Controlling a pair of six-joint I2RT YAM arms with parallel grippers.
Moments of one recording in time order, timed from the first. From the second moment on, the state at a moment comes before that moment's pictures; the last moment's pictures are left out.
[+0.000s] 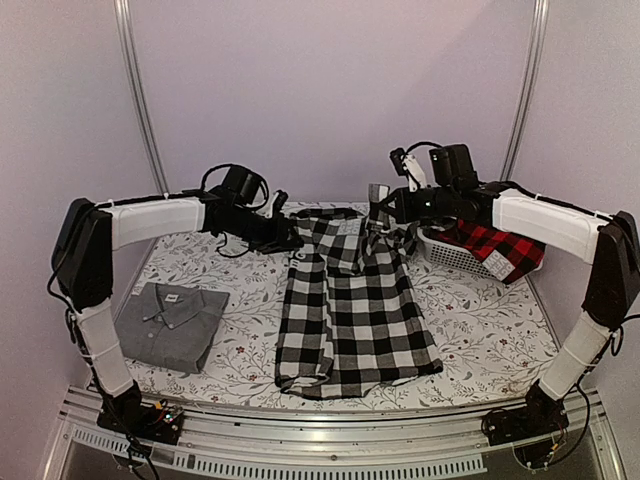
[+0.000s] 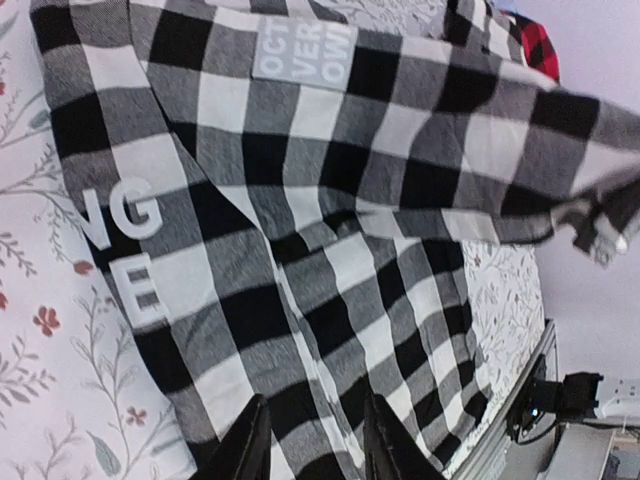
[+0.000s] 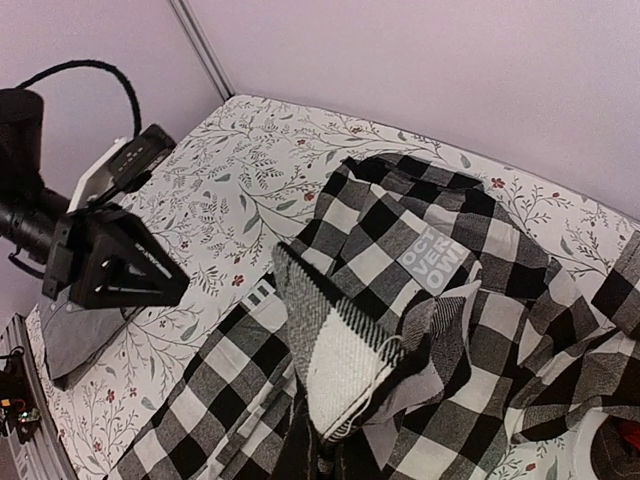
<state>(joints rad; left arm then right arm) -0.54 1.85 1.40 -0.37 0.44 -0.49 0.53 1.67 1.37 -0.20 -0.25 0.15</state>
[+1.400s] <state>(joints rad) -0.32 2.78 2.37 -0.27 0.65 -0.68 0.81 1.89 1.42 -0.32 -0.56 0.10</state>
